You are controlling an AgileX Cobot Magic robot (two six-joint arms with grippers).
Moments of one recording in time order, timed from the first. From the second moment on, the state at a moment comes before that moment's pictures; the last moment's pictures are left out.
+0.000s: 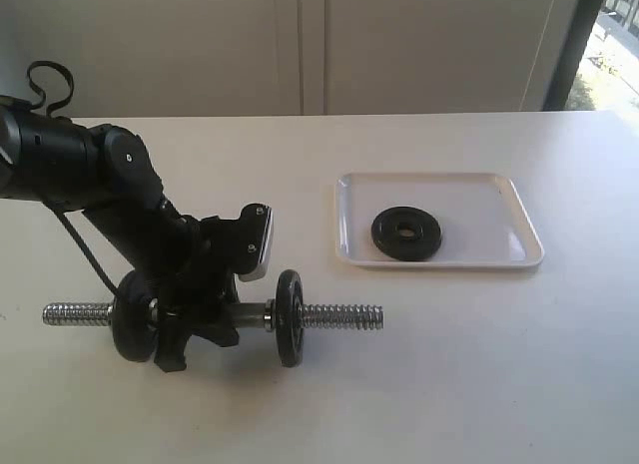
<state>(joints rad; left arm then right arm) -0.52 1.83 -1.11 -0.51 0.72 1.54 0.01 0.01 -0.01 0.05 0.11 0.03</state>
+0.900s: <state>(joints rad) -0.52 1.83 -1.11 -0.51 0.73 1.54 0.01 0.00 0.00 0.07 -0.47 0.18</state>
